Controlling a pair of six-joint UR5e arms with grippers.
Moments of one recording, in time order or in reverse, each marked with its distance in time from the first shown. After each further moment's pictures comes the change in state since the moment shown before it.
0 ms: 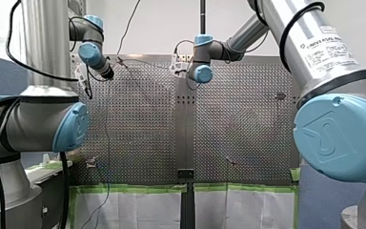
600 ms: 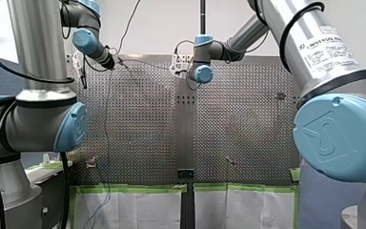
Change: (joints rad) left arm -0.011 0.163 -0.042 -0.044 0.039 0.143; right arm -0.002 0.000 0.001 0.006 0.001 0.000
